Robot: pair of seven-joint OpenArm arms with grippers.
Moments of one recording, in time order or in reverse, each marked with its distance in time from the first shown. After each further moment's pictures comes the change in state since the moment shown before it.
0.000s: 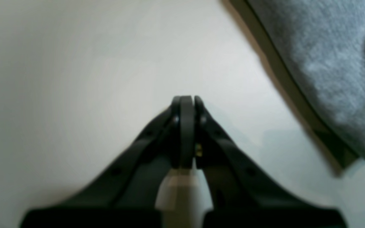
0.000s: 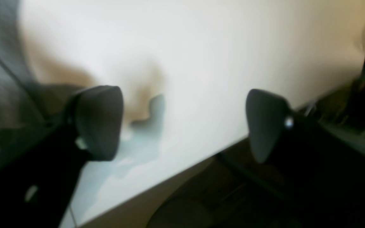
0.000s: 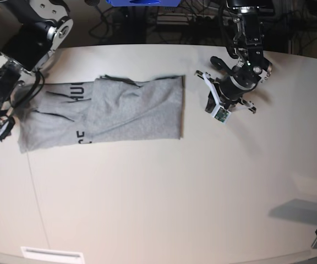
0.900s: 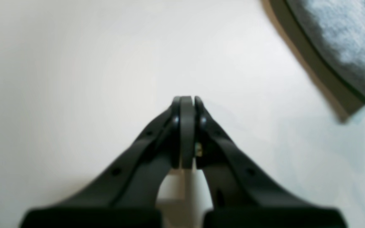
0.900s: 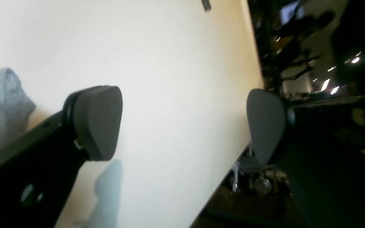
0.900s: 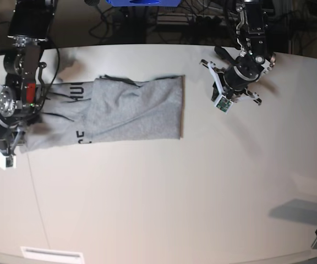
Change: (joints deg) left arm 4.5 -1.6 0.1 5.8 1.4 0.0 2.8; right arm -14.3 5.0 -20.6 -3.9 -7.9 -41.2 21.5
